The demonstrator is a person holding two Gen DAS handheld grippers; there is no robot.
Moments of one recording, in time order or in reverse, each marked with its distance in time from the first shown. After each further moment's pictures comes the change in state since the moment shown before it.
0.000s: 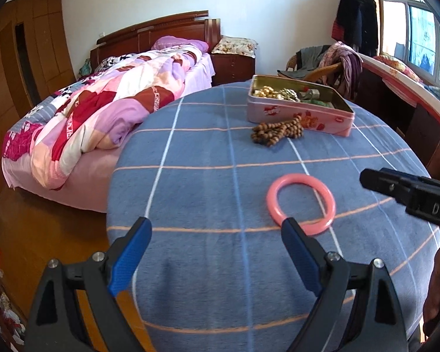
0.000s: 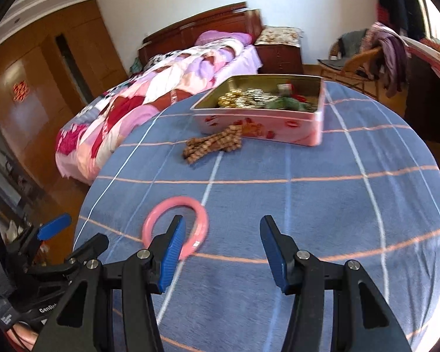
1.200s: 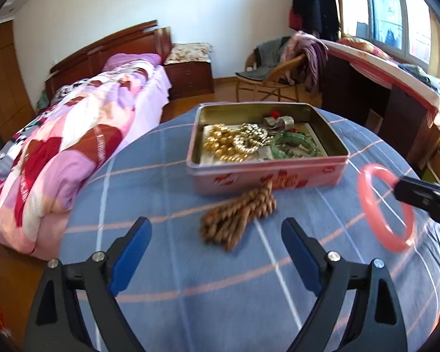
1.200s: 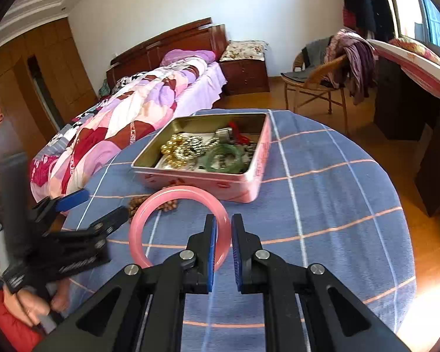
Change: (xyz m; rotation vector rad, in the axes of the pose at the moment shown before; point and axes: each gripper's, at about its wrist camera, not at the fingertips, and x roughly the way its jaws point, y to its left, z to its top) left arm 0.078 -0.063 0.101 0.206 -0.010 -0.141; right arm -0.010 -0.066 0.059 0.113 -0.081 -0.146
